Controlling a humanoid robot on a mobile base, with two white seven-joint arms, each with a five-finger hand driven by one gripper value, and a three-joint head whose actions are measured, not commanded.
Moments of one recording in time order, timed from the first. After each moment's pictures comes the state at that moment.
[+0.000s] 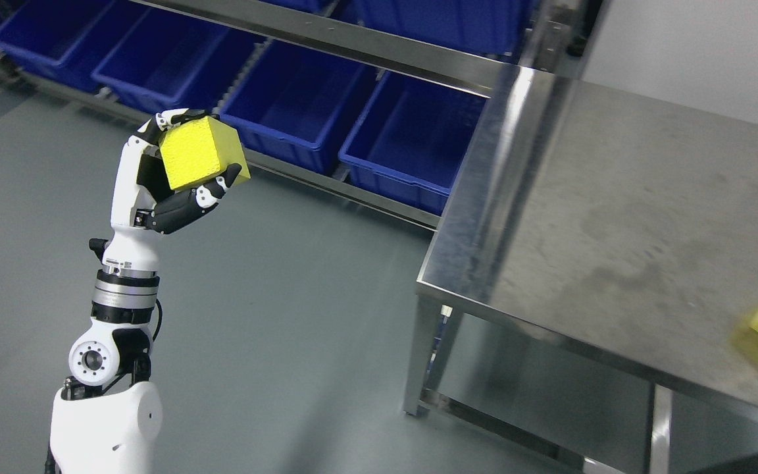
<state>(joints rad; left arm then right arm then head) -0.30 0.00 0.17 -1.58 0.18 -0.40 -0.39 0.00 0.00 -0.09 0.00 0.00 -0.10 0.02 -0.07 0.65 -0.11</state>
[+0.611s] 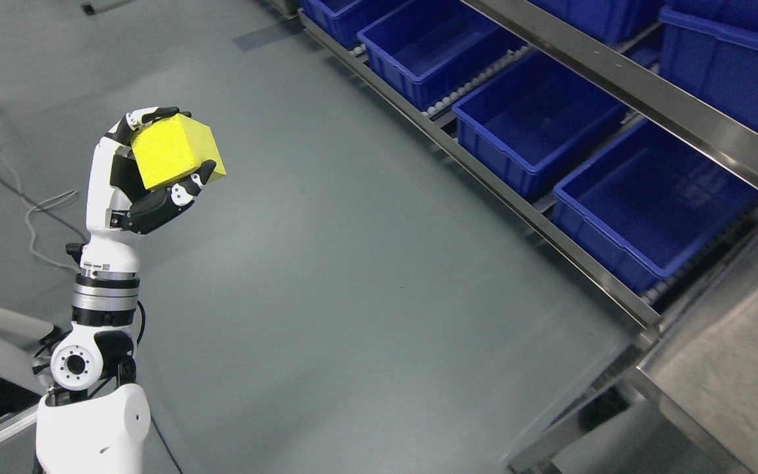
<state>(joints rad) -0.30 0.00 0.23 -1.58 0.18 -0.39 -0.39 0.00 0.00 -0.09 0.00 0.00 -0.10 0.02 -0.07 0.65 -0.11</state>
